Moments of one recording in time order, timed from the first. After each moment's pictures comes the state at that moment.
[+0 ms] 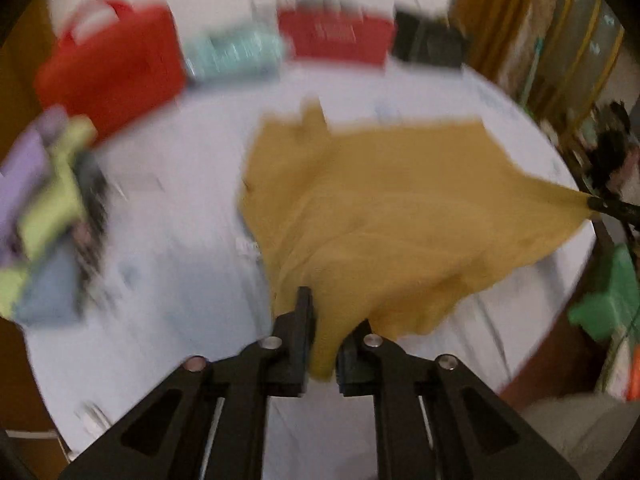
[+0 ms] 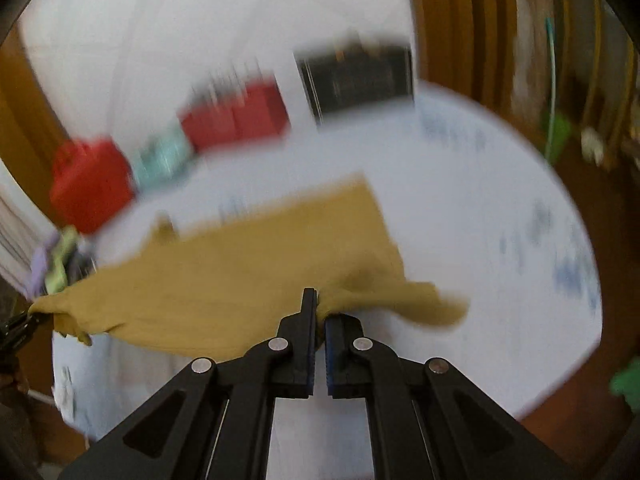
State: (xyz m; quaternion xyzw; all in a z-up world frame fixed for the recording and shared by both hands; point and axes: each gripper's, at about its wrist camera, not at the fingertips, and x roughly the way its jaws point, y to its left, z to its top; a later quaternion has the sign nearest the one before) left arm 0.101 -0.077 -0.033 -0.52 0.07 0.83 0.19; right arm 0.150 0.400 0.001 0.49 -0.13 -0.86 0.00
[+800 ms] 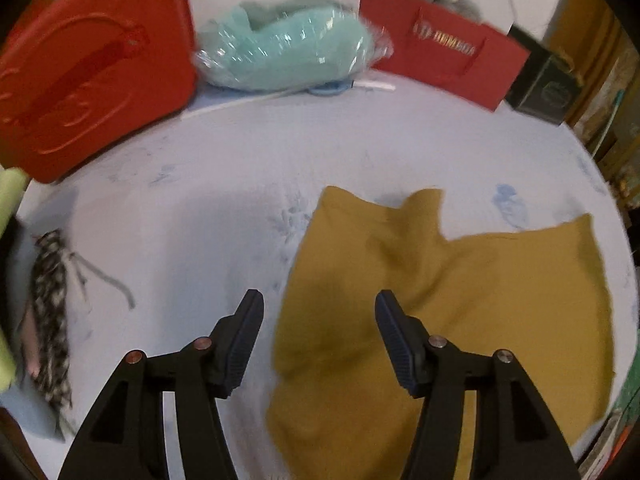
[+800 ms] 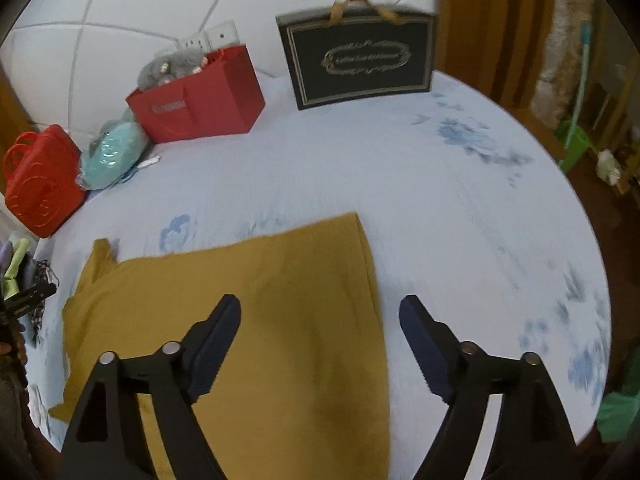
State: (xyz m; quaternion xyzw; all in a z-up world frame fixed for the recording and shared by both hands) left arm -0.135 -0.059 -0.101 -0.54 0.02 0.84 0.09; right arm -0.054 0.427 -0.022 0.51 -0.07 -0.86 0.01
